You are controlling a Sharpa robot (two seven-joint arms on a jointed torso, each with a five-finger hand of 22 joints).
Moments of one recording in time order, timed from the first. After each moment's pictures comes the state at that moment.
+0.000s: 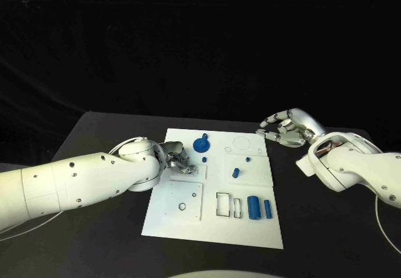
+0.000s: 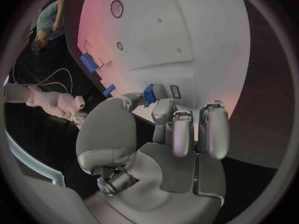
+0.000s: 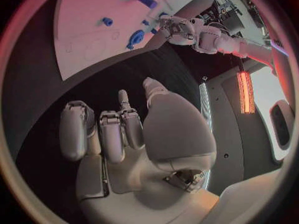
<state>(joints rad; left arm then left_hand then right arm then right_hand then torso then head) 1.22 -0.74 -0.12 1.53 -1.27 -0.09 -0.50 0.99 -0.22 0.56 0.29 0.48 1.02 0.01 0.65 0.74 1.39 -0.06 1.14 1.10 1.46 -0.11 1.57 1.31 0.06 1.46 0.00 1.45 1.31 1.28 -0.95 -0.14 1.57 -0.94 -0.56 0.05 1.28 -0.11 0.10 0.29 0.32 0.88 0.15 0.22 0.41 1.46 0.08 1.43 1.31 1.47 0.00 1.54 1.31 0.05 1.43 0.11 1.34 1.31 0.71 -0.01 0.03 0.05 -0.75</state>
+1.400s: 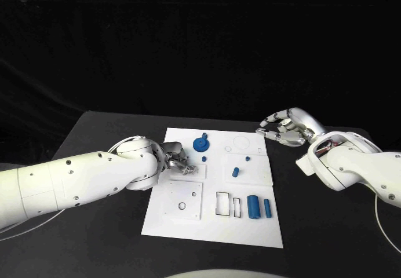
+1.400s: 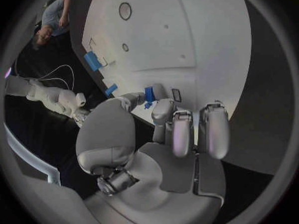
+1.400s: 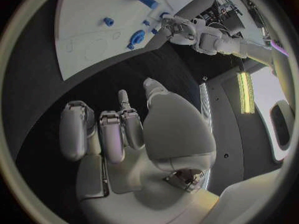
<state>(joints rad) 1.22 -0.76 -0.11 1.54 -1.22 -0.06 -0.50 0.94 -0.23 0.50 0.29 0.48 1.02 0.01 0.64 0.73 1.39 -0.06 1.14 1.10 1.46 -0.11 1.57 1.31 0.06 1.46 0.00 1.45 1.31 1.28 -0.95 -0.14 1.57 -0.95 -0.56 0.05 1.28 -0.11 0.10 0.29 0.32 0.88 0.15 0.22 0.41 1.46 0.08 1.43 1.31 1.47 0.00 1.54 1.31 0.05 1.43 0.11 1.34 1.31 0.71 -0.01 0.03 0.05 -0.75</state>
